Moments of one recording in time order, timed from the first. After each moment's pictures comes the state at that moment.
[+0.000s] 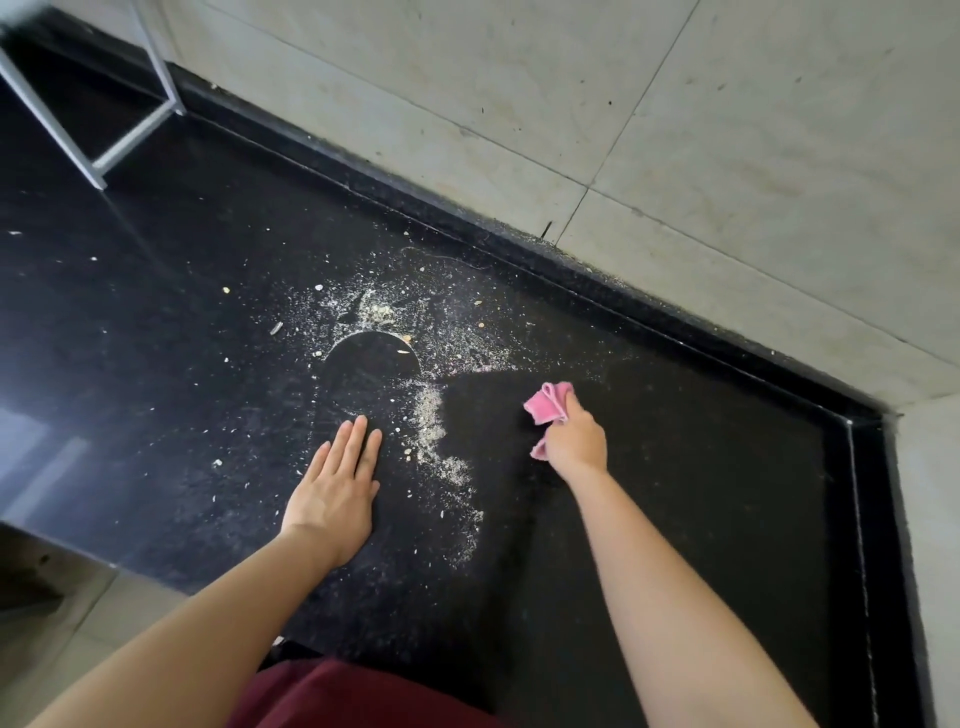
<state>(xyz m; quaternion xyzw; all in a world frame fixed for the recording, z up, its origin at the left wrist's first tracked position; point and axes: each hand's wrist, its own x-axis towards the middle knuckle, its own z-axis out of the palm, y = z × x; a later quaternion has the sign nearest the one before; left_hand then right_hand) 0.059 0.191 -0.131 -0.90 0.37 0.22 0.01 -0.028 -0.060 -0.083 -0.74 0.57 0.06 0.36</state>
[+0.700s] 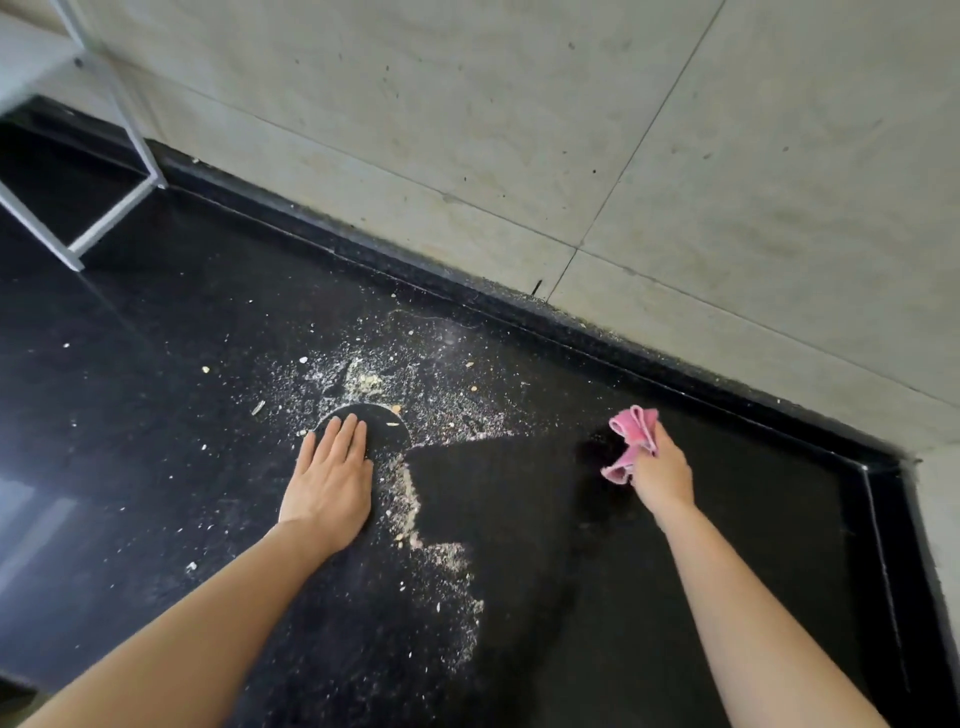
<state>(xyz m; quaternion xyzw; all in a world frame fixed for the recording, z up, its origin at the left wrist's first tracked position) 0.140 0.143 -0.118 -0.93 0.33 0.18 -0.05 -0.041 -0.152 -0.071 -0.69 0.60 -0.04 0.39</state>
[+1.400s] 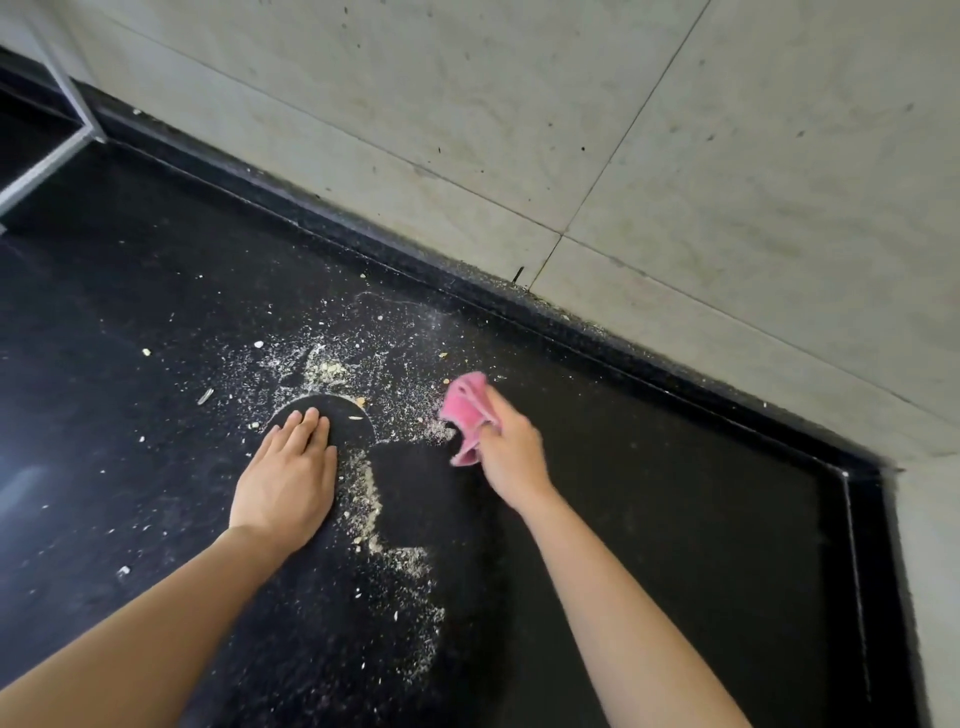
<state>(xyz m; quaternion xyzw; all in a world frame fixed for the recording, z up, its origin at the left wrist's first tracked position) 0.143 0.125 -0.126 -0.94 0.30 0.15 -0.06 0.042 -0.089 -0.092 -0.77 0.39 0.02 0.50</state>
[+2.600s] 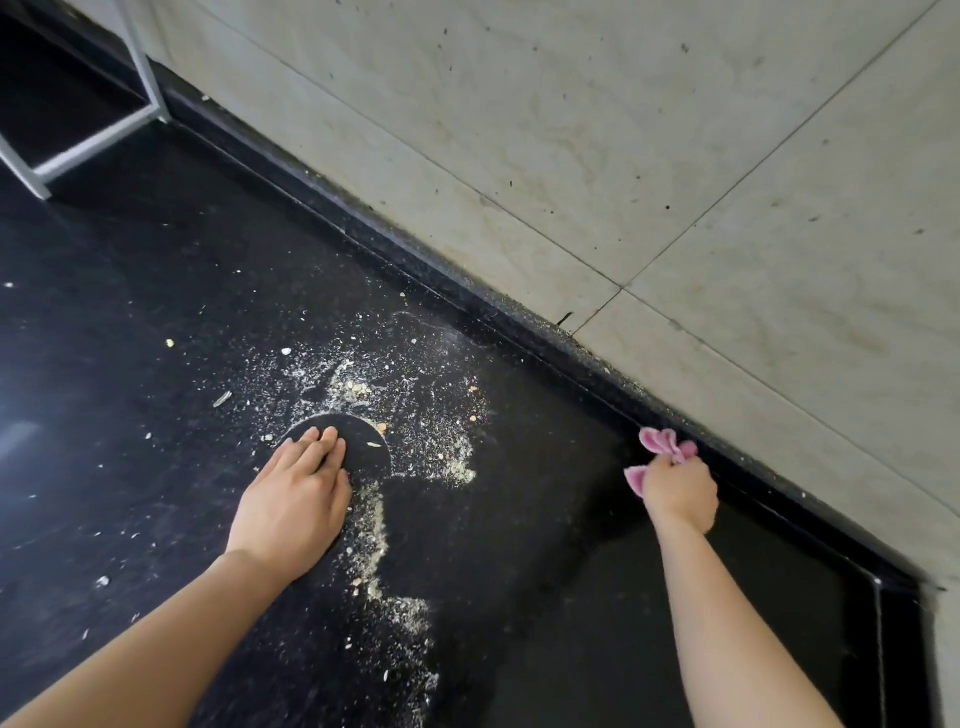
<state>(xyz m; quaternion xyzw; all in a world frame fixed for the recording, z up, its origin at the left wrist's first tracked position) 0.145 0.122 -0.114 -0.95 0.28 0.11 -0.11 0.017 -0.220 -0.095 -0.70 0.69 -0.05 0.18</state>
